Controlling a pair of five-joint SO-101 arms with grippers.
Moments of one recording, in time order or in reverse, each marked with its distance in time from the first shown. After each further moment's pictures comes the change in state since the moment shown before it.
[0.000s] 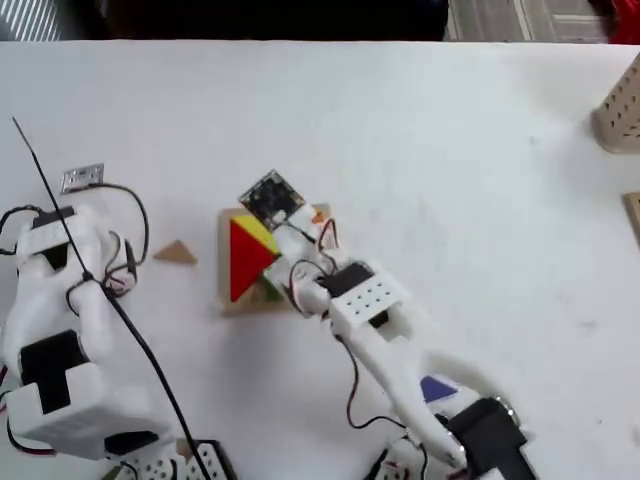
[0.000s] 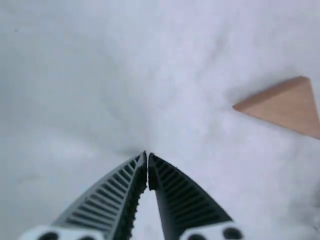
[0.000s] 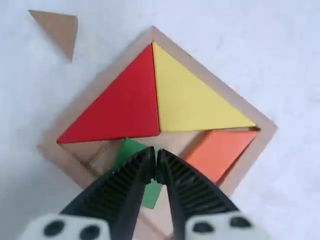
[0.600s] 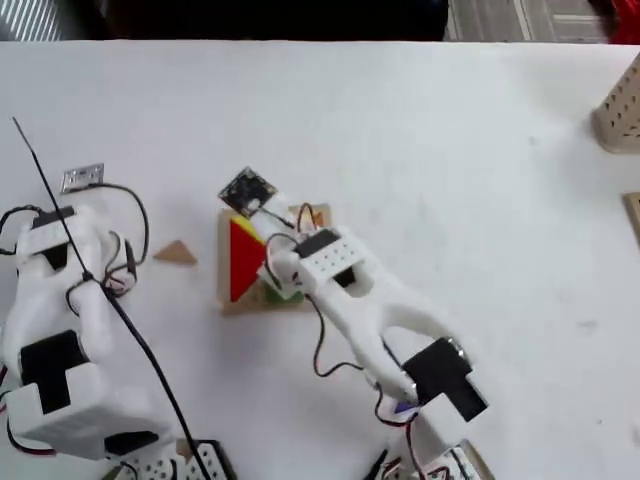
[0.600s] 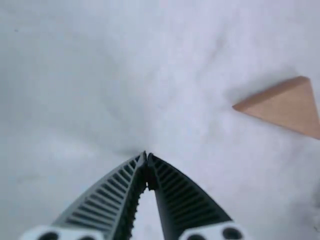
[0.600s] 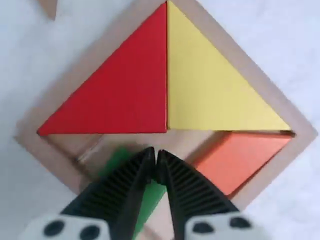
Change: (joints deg) left arm 0.0 0.0 0.0 0.0 0.0; right arm -0.4 19.8 -18.1 12.7 4.3
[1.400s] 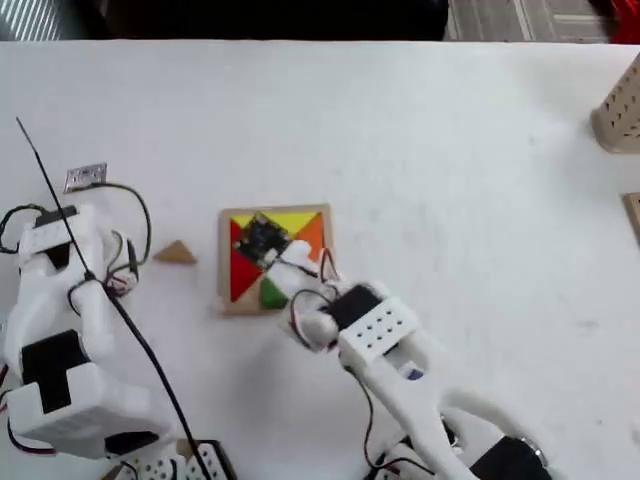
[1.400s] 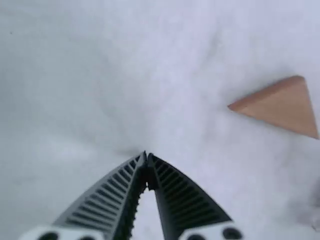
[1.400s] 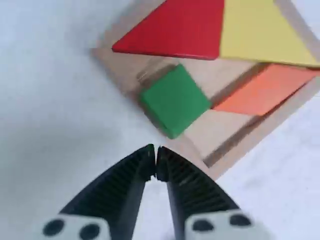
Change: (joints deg) left arm 0.6 0.0 0.0 0.0 0.0; right arm -4.1 -33.0 23.1 7.9 0.0
